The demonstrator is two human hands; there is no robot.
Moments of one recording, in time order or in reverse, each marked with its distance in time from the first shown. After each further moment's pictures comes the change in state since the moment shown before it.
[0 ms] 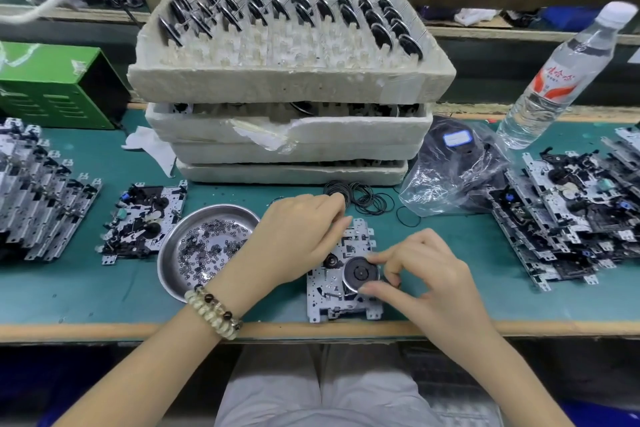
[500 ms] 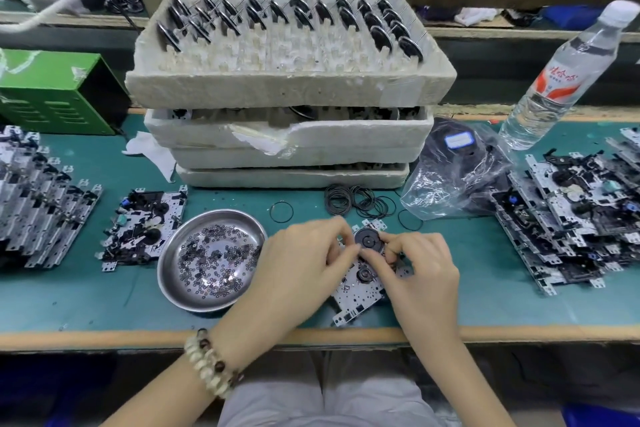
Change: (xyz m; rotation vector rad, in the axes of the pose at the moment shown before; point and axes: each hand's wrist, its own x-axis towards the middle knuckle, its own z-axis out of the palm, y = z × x) left_hand -0.020 0.031 -0.005 -0.233 -0.072 -0.343; right_hand 0.003 0.010 0.039 -0.156 0.314 0.238
